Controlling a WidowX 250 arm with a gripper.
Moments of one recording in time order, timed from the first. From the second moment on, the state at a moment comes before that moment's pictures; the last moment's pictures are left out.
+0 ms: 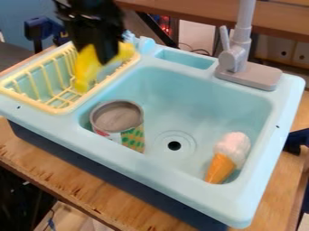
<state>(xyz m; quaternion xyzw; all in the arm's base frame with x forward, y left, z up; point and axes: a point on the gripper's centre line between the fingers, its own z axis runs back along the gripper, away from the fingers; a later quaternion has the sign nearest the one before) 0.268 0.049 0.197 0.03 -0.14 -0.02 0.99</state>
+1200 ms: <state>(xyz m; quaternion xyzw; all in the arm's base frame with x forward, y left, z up) 0.290 -0.051 0.140 0.02 -0.09 -0.12 0.99</state>
